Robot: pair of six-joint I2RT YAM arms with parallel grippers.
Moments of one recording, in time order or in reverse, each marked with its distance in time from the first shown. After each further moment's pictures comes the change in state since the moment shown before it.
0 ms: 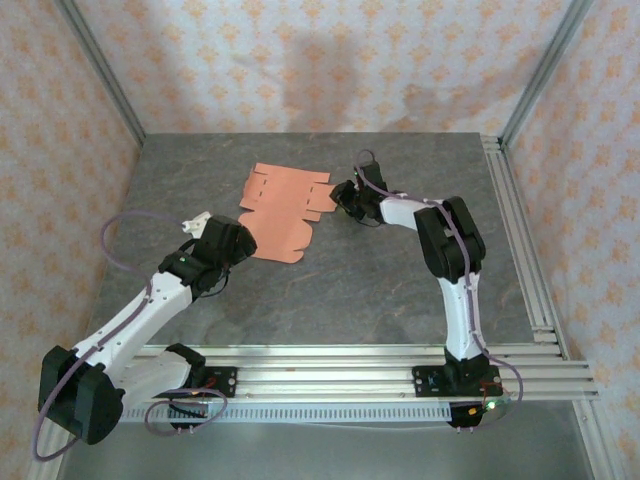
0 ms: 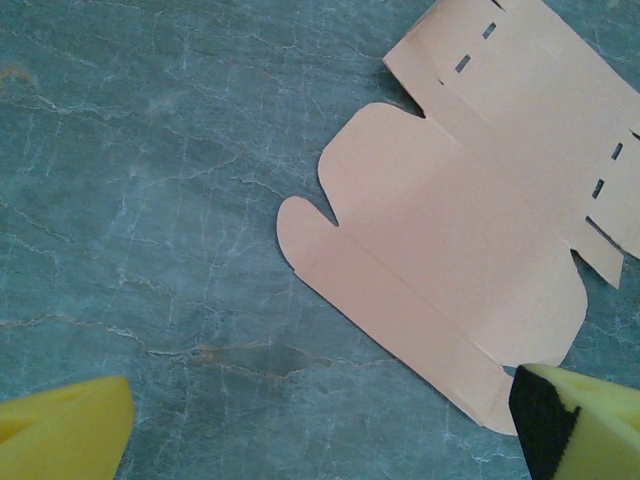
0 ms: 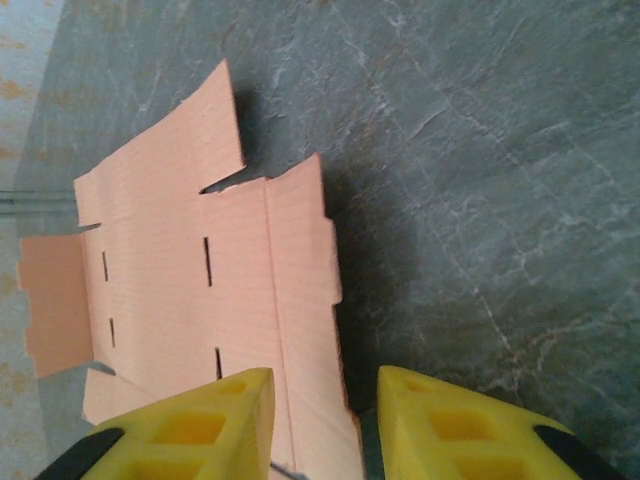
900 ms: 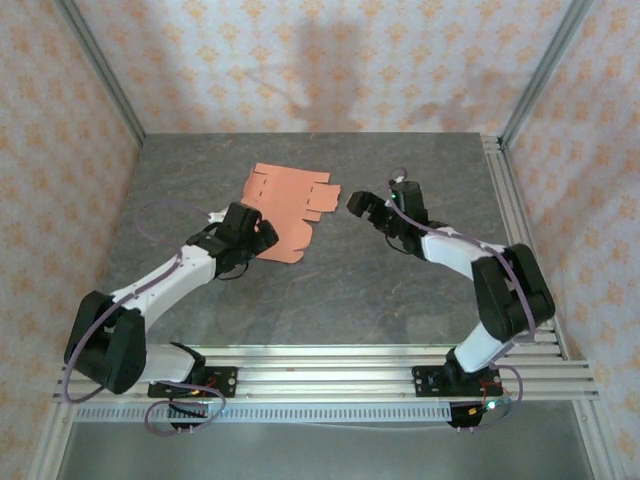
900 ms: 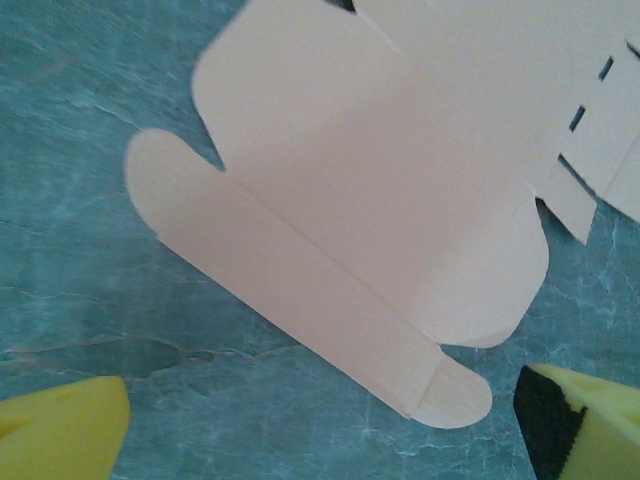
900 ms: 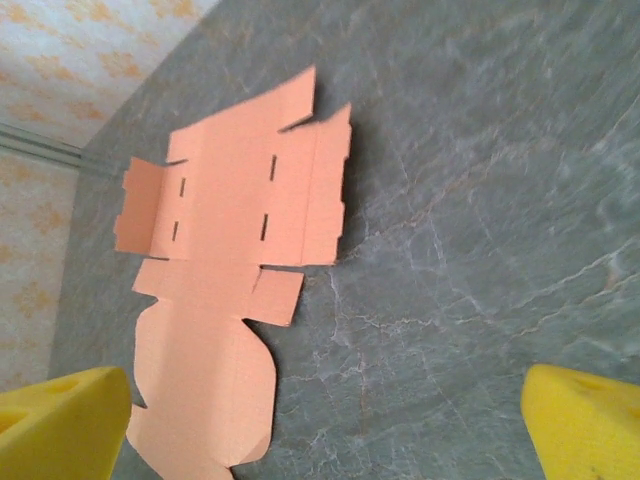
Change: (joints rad) left arm 0.000 0.264 0.069 0.139 0.167 -0.051; right arm -0.038 -0.565 -0.563 0.134 0.040 -0.173
